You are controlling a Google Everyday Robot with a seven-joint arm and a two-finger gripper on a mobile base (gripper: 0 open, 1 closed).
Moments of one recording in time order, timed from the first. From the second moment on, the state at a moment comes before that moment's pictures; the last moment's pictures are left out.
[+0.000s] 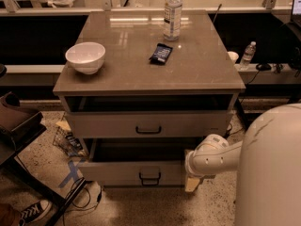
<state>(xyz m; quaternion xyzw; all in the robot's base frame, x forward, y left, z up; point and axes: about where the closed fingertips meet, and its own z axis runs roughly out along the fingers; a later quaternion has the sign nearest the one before) 0.530 -0.166 0.425 -0.68 0.72 -0.05 0.15</state>
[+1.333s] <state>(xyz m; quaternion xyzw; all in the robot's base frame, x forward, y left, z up) 0.465 -0.187 0.434 -0.64 0.76 -0.04 0.08</state>
